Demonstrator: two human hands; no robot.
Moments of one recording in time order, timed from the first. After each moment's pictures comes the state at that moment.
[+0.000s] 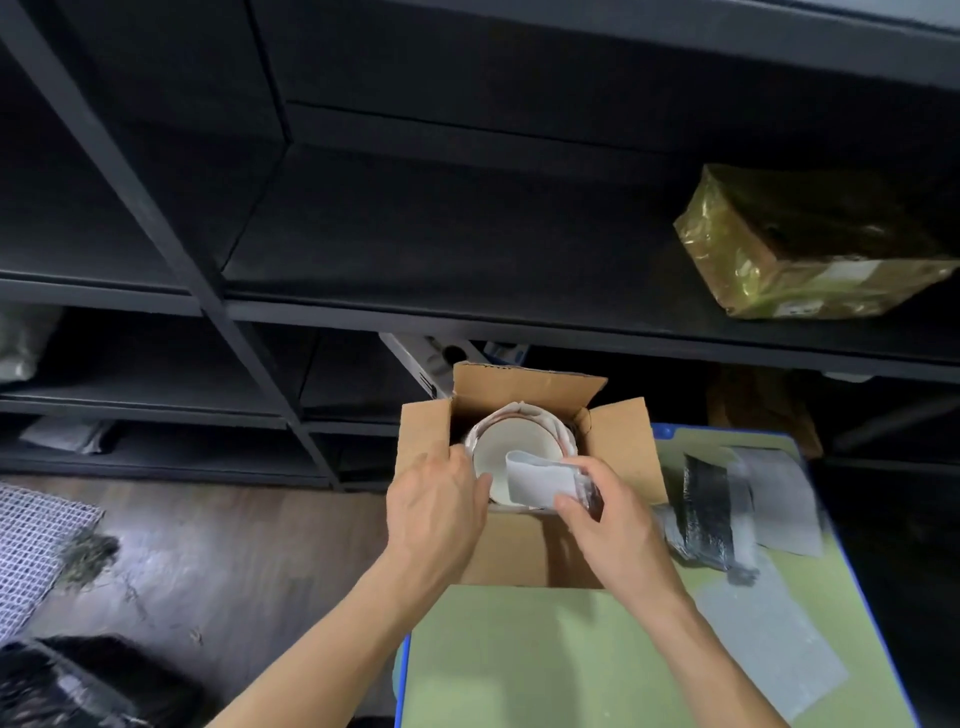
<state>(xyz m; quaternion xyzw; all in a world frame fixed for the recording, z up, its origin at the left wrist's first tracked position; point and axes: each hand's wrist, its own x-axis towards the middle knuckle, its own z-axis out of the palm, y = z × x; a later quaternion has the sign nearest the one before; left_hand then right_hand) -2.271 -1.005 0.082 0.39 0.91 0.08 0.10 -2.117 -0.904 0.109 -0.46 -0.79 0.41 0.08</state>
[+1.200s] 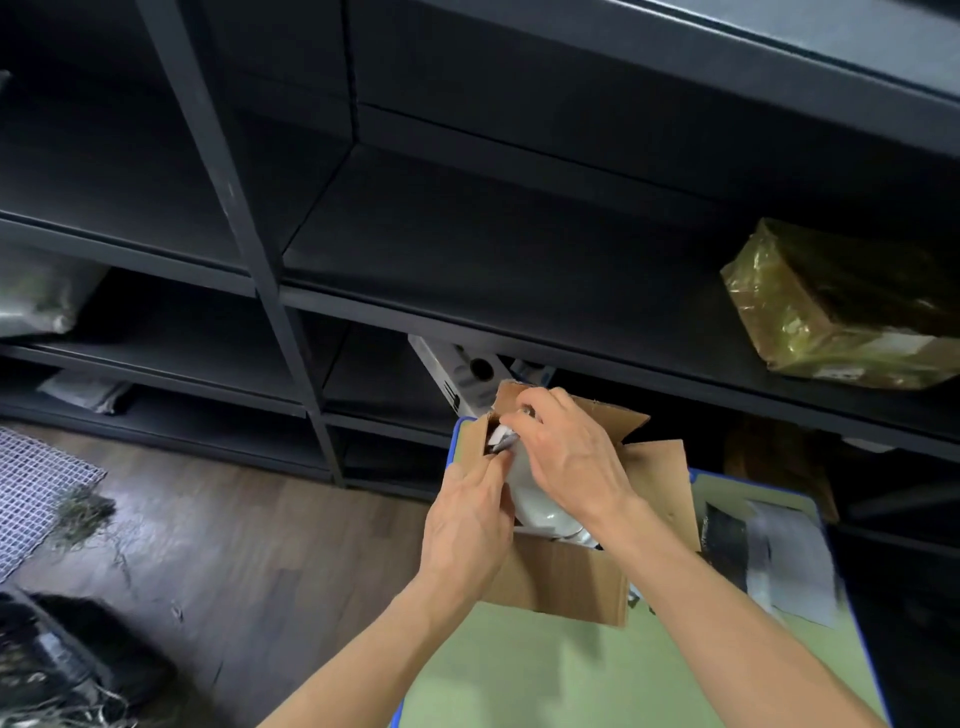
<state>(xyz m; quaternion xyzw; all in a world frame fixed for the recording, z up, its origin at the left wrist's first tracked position) -2.270 -1.008 0.050 0.35 0.87 0.33 0.13 -2.231 -0.865 0.095 -0.11 -0.99 0.02 0.10</state>
